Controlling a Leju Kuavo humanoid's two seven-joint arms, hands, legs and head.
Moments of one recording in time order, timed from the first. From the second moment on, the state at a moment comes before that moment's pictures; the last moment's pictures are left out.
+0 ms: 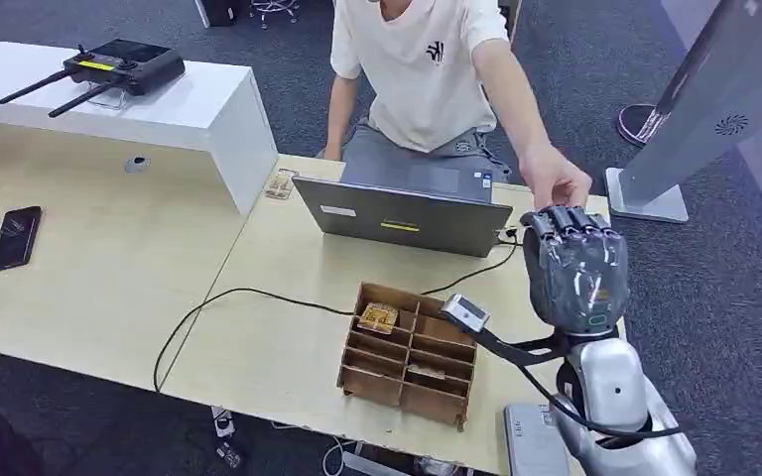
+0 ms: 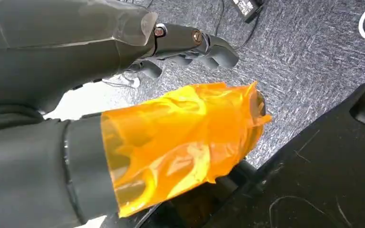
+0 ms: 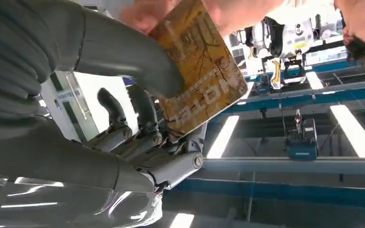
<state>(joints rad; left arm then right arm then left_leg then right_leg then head) -0.09 -0.13 -0.04 -0.20 -1.15 -0.04 0.21 -0.39 -0.14 0.55 -1.44 1.43 -0.46 0.17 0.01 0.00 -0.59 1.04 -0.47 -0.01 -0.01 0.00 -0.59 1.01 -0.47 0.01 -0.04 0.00</state>
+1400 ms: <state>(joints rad) -0.02 -0.14 0.01 -0.20 -1.05 0.07 0.19 0.02 0.05 0.26 -1.82 0.51 -0.53 -0.10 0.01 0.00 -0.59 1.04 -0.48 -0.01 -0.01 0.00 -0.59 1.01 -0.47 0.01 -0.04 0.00</state>
